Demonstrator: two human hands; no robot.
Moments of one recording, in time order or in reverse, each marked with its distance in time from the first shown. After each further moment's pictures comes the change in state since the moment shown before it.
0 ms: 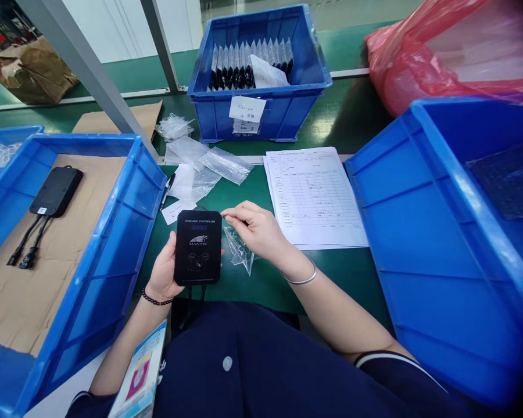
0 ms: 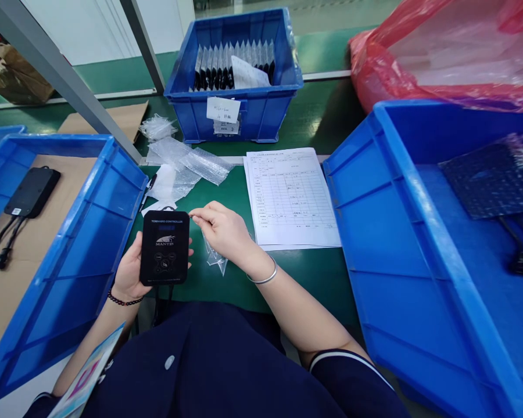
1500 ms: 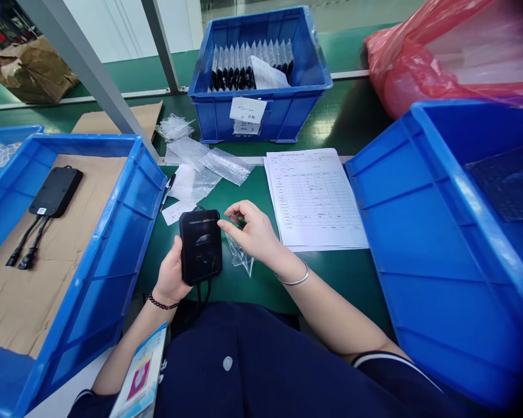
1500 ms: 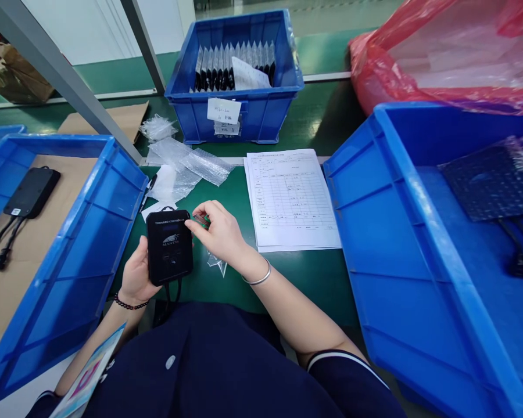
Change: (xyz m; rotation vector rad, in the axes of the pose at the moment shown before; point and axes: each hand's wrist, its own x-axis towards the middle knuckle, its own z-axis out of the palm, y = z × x) left_hand 0.007 -0.015 0.004 -0.043 0.201 0.135; right_hand 0.004 -0.002 0.012 0.094 0.086 0.035
